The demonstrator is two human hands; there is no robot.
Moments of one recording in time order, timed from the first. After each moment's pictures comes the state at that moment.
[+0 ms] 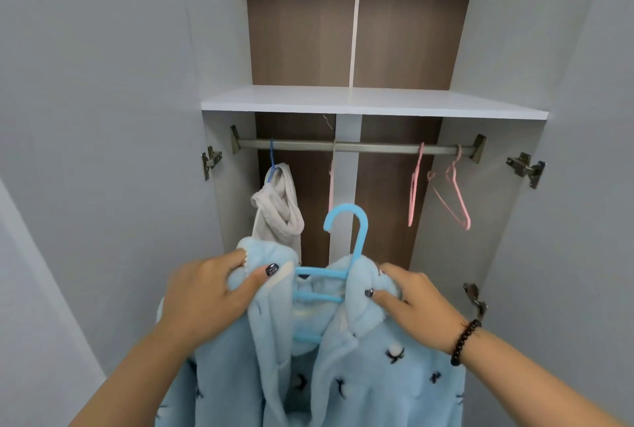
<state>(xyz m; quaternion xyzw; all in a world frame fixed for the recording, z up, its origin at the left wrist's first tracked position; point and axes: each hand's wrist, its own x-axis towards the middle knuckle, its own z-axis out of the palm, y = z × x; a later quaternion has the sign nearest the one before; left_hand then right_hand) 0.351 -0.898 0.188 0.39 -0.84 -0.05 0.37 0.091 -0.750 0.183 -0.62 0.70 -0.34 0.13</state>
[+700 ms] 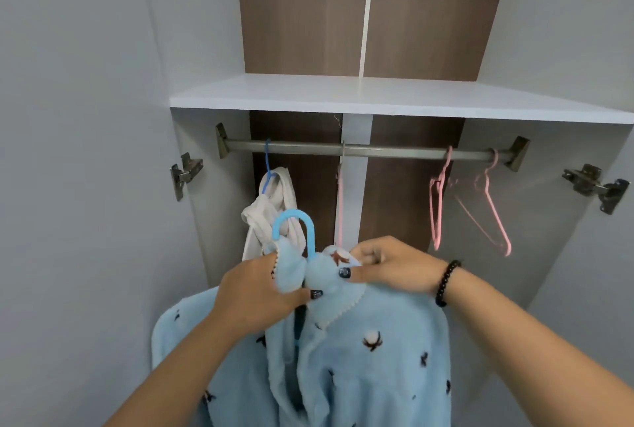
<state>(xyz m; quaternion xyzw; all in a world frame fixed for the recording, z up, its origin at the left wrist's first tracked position) 0.237 -1.012 0.166 0.42 -0.85 -0.20 0.23 0.026 -0.913 0.213 -0.58 0.67 -0.29 0.36</state>
